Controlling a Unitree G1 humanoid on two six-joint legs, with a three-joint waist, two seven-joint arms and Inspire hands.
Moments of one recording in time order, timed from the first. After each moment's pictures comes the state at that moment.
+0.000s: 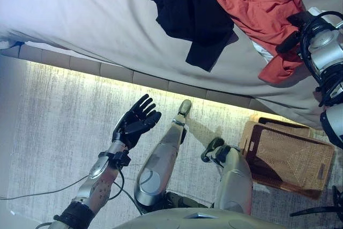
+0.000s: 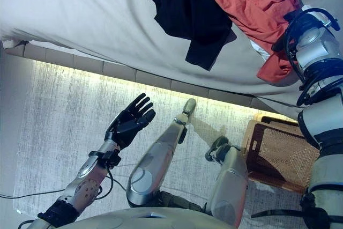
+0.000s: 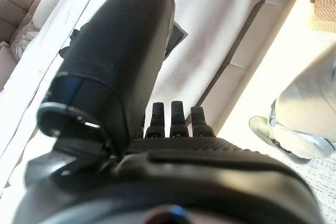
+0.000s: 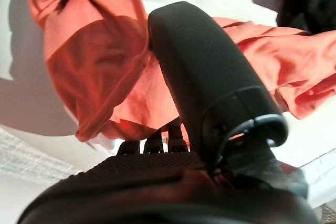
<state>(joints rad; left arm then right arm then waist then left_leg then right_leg) 0.08 0.48 -0.40 0.18 -1.00 -0.24 -0.15 -1.30 -0.89 0.73 1.12 0.02 0.30 0.08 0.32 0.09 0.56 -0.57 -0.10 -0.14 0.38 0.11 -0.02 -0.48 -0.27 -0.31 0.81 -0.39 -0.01</state>
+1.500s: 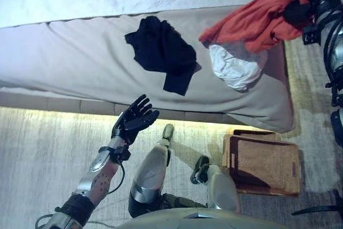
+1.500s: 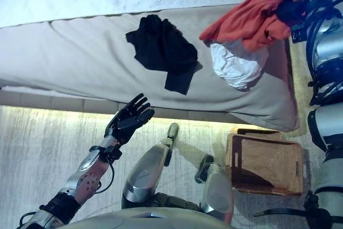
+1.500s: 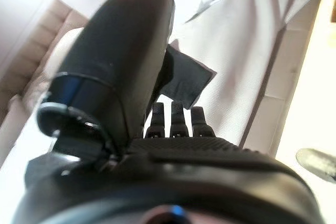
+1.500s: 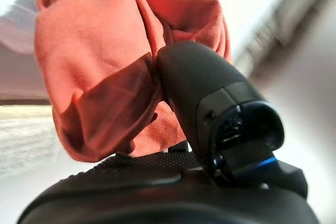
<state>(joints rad) 0.00 0.48 -0.38 0.28 -0.94 -0.17 -0.05 -1.25 -0.98 0.47 0.88 0.45 0.20 -0.08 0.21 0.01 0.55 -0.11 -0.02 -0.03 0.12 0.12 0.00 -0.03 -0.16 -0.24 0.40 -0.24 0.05</state>
